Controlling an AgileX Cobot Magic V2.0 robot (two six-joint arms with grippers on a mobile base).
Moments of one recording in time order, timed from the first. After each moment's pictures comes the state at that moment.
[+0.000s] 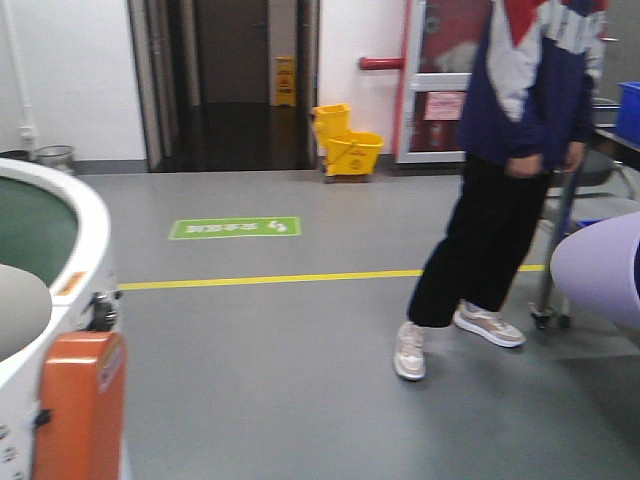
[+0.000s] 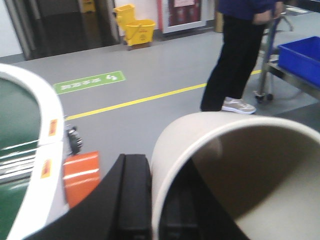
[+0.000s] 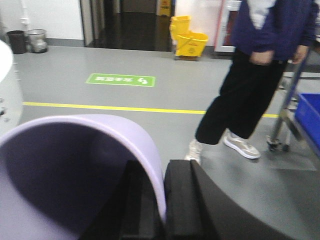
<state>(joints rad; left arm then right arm) -0.02 0.73 -0.95 -0.35 0.55 0.34 0.24 0.80 -1.04 -0.18 0.54 0.18</state>
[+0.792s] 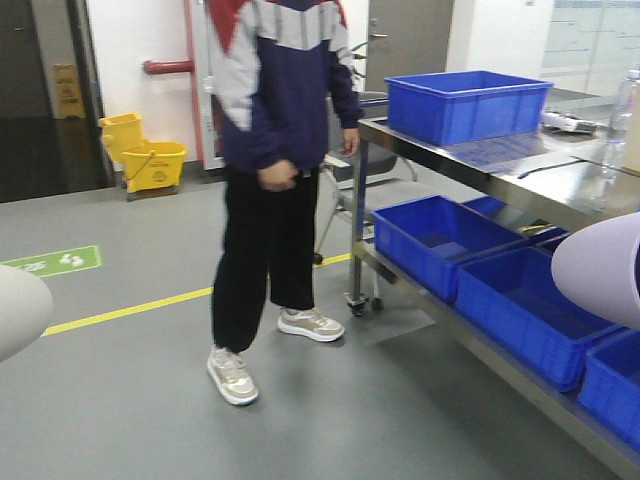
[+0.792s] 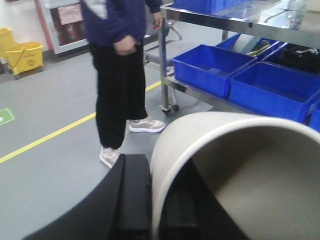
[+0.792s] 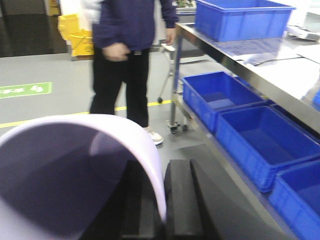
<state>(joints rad) -0.02 0.73 -0.95 -0.35 0.55 0.34 0.24 0.80 -1.04 -0.18 0.55 0.18</state>
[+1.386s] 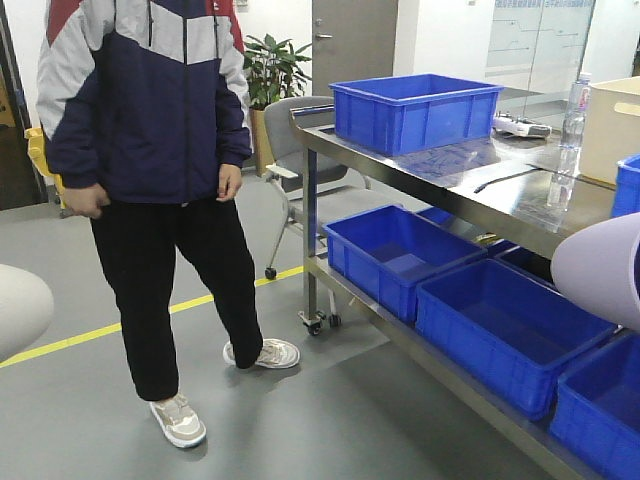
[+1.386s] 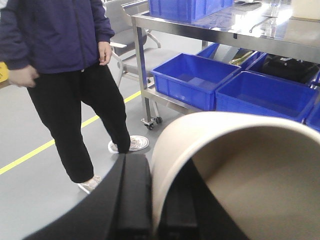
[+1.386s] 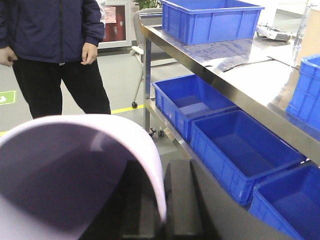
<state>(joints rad) -0.02 0.73 -0.95 -0.35 0.55 0.34 0.24 0.80 -1.04 -0.18 0.55 0.18</state>
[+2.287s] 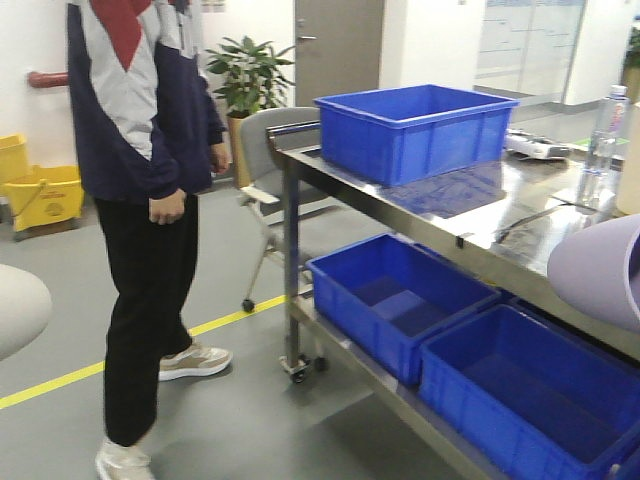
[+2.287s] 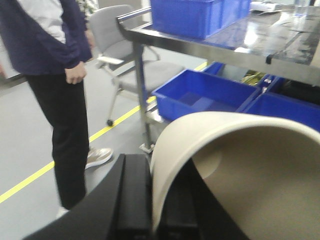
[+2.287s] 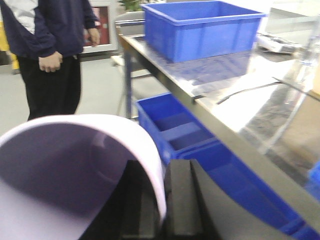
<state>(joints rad) -0.02 0.73 -0.95 -0.35 0.55 0.34 0.24 0.80 -1.04 -0.18 0.55 0.18</state>
